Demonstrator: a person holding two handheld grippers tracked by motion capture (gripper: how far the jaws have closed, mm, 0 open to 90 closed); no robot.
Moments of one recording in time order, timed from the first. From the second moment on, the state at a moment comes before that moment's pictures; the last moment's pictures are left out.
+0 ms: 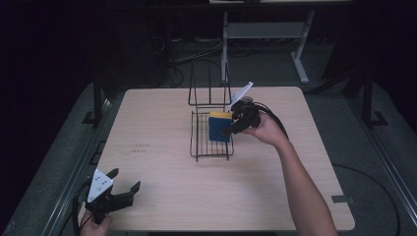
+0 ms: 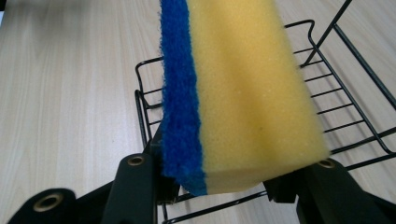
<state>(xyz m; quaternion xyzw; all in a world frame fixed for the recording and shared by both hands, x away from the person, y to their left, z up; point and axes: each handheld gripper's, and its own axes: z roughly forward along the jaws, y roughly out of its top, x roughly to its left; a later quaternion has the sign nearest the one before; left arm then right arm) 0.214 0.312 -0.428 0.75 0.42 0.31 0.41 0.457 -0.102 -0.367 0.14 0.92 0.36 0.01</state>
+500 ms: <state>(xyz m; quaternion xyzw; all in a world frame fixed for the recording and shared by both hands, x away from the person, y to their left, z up) 0.214 0.313 -0.428 0.75 0.42 0.31 0.41 0.464 -0.093 -0.382 0.14 0.92 0.35 0.00</state>
